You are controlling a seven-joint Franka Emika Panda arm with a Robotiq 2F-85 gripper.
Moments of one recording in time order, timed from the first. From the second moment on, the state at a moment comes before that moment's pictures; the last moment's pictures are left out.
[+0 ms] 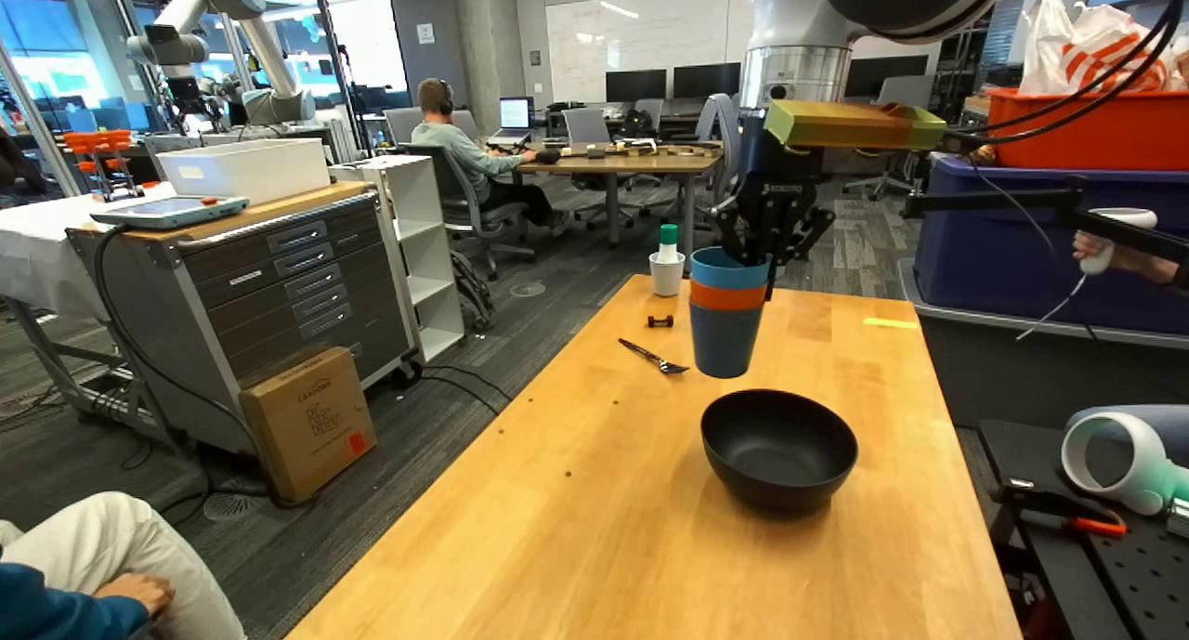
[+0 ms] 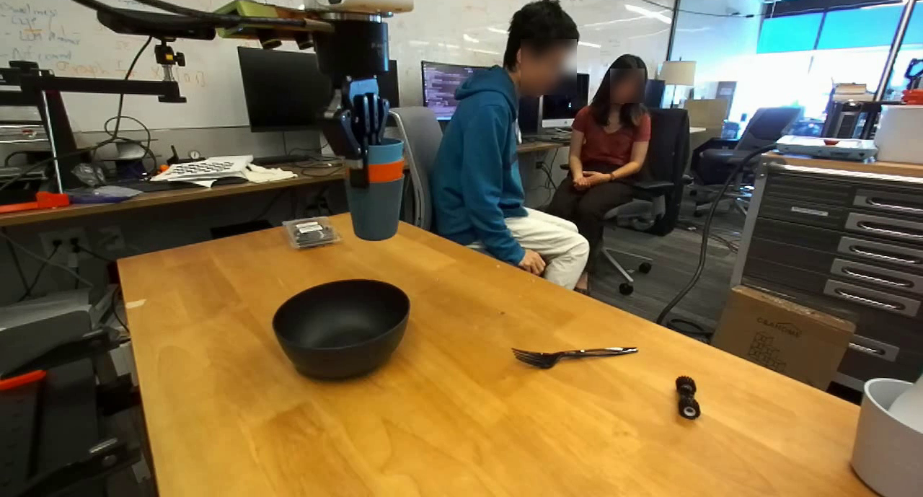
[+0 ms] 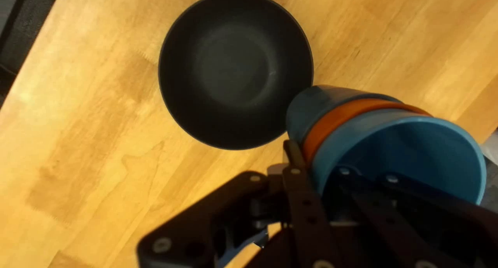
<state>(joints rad) -0.05 -0.09 -0.11 -2.37 0.10 2.32 0.69</state>
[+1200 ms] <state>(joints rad) -0.06 -0.02 -0.07 -2.60 -0.07 2.58 0.68</state>
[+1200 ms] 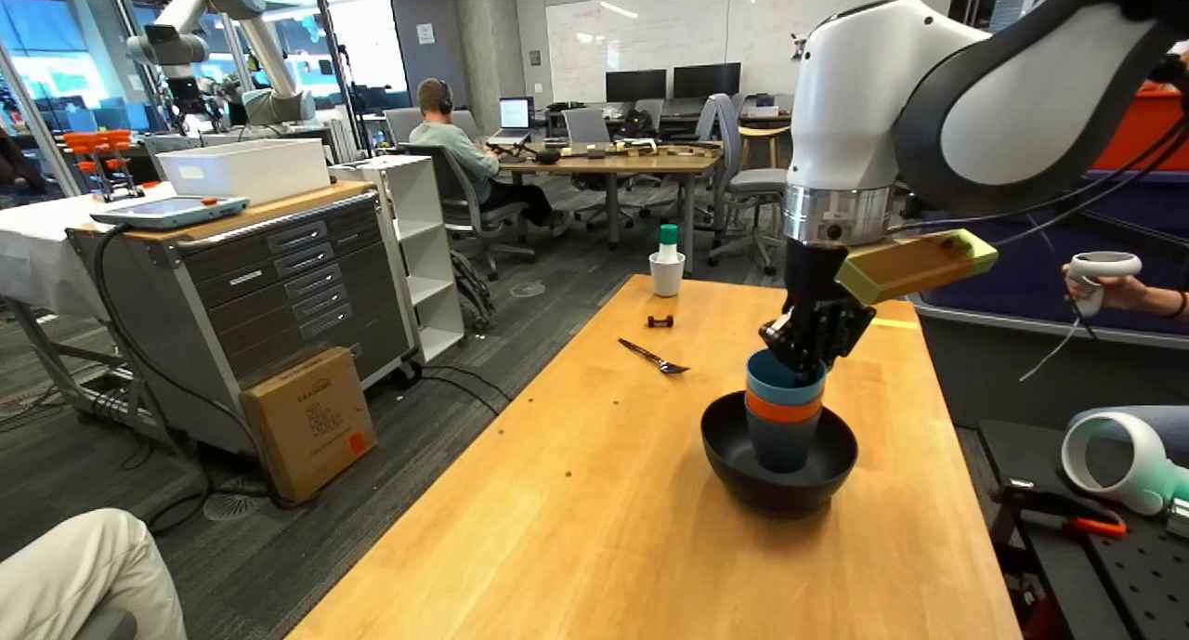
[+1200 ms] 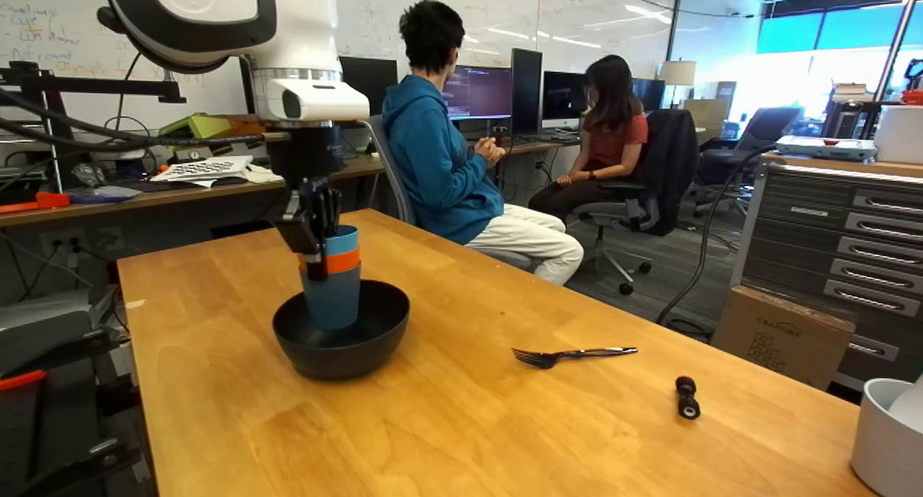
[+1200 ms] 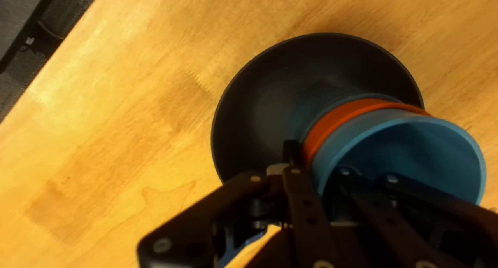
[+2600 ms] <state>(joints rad) -0.07 0.07 -0.12 -2.60 -0.07 2.66 0.69</state>
